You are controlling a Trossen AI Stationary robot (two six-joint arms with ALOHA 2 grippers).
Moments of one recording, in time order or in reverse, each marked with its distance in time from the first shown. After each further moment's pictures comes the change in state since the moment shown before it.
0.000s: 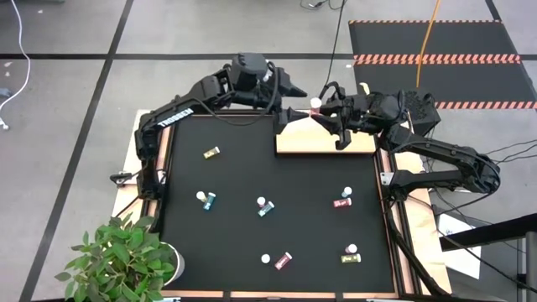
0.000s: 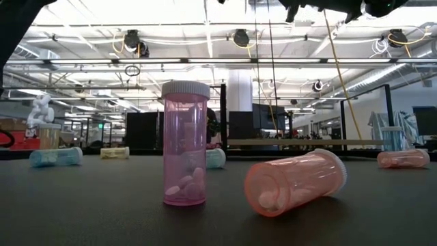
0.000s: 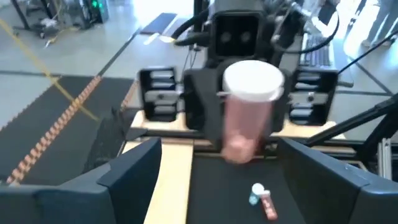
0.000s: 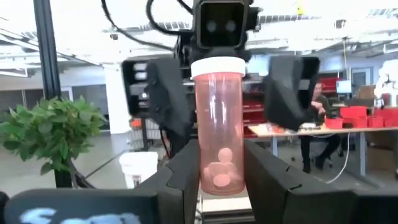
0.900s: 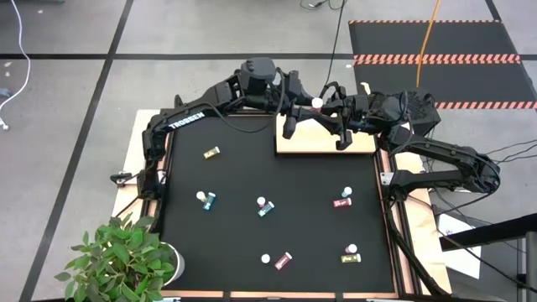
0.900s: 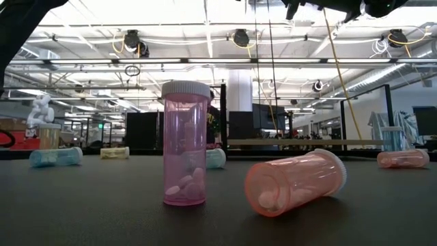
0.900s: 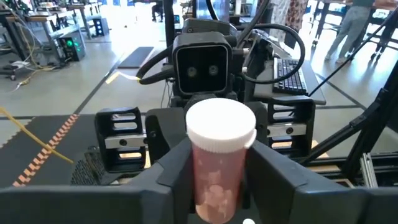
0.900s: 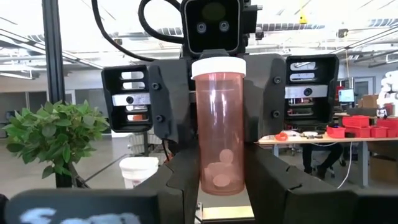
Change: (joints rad) left arm -0.026 0.068 0.000 0.176 0.098 0.018; right arm 0.000 0.001 -0.001 0.037 -0.004 -0.002
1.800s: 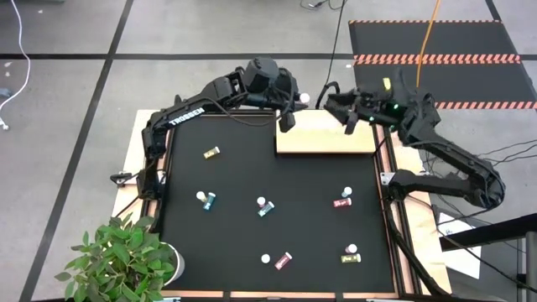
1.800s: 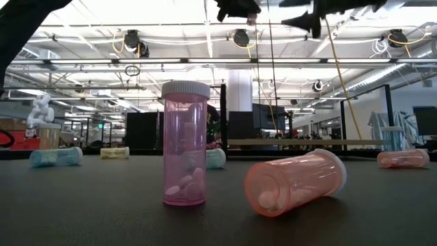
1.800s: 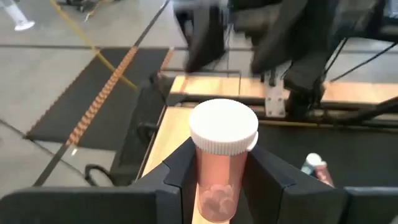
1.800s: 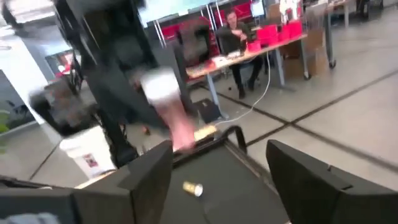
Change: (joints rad) left arm 0.046 0.006 -0.005 -0.249 -0.261 0.082; right arm -0.178 -0.130 0.129 -0.660 0.114 0.054
